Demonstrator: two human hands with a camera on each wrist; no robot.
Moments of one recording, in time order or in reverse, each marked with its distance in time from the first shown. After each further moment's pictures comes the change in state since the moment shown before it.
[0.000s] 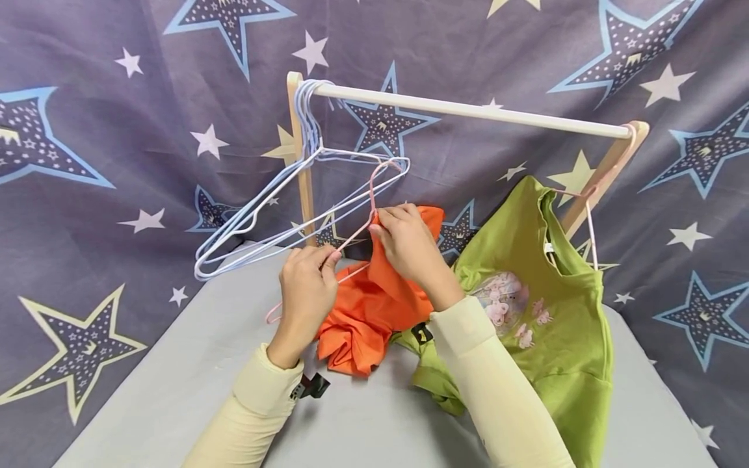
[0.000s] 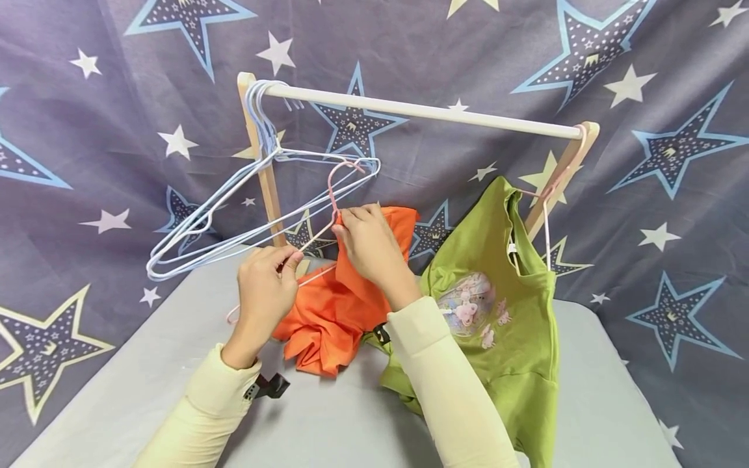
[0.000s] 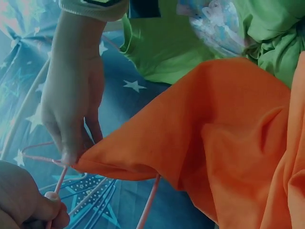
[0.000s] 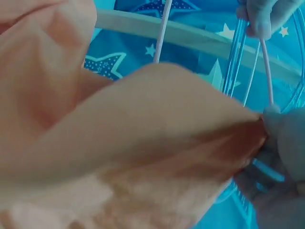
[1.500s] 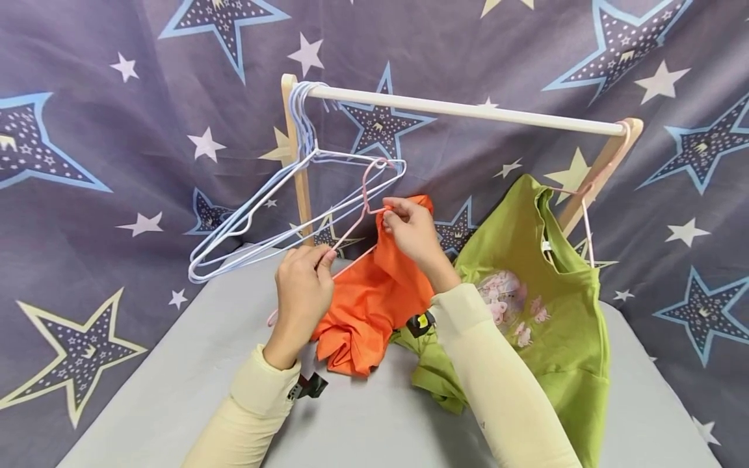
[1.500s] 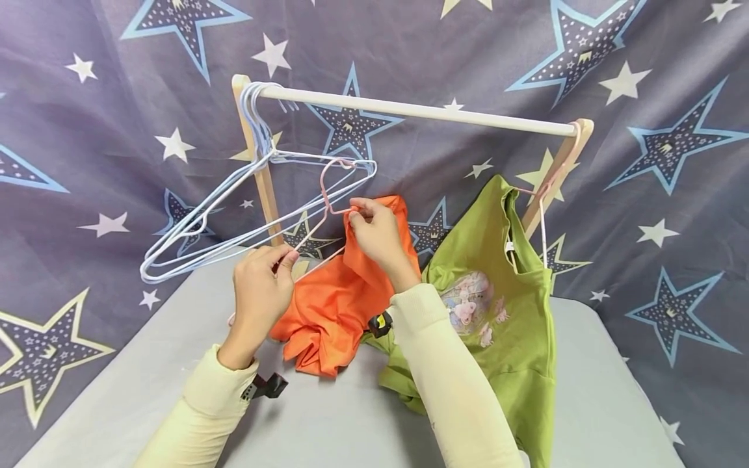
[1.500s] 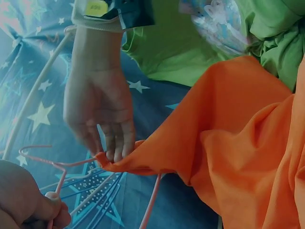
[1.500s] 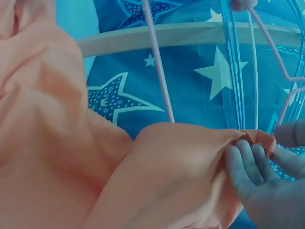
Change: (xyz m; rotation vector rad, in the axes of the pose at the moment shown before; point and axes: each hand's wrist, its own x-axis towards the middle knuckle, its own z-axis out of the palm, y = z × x) left_hand 0.003 -0.001 0.000 0.002 0.004 -0.007; right_hand 0.016 0.020 0.020 0.838 0.218 0.554
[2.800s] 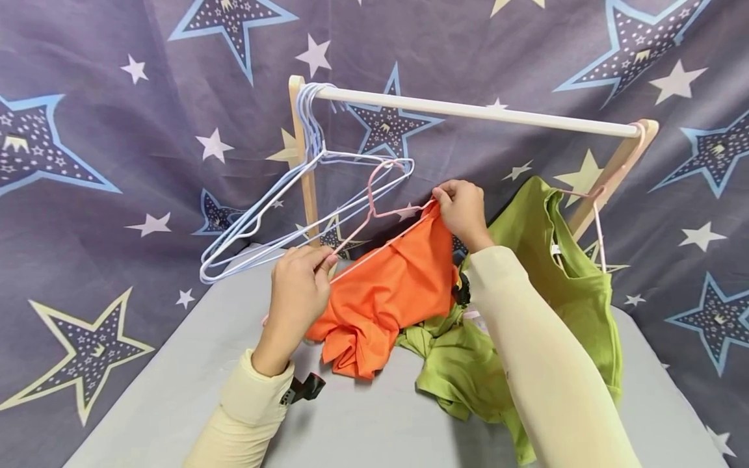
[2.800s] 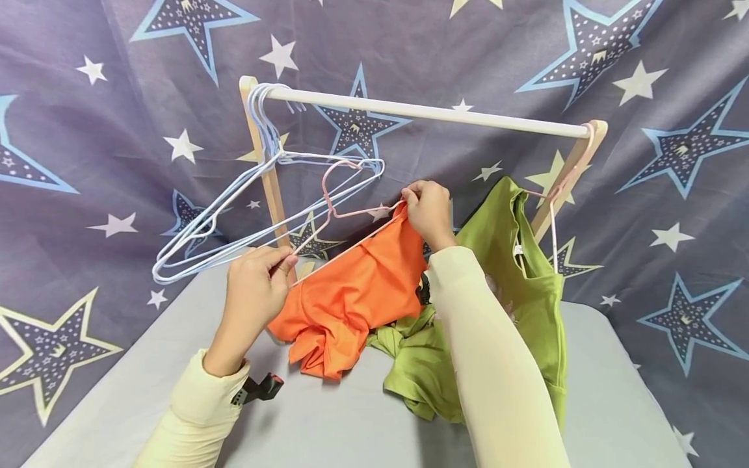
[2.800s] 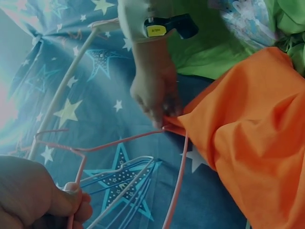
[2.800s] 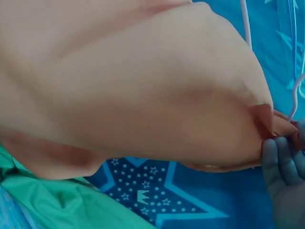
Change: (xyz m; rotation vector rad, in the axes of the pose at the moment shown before) left_hand 0.008 0.005 -0.027 0.025 -0.118 0.058; right_hand 0.052 0.021 -0.073 -0.642 0.188 -0.218
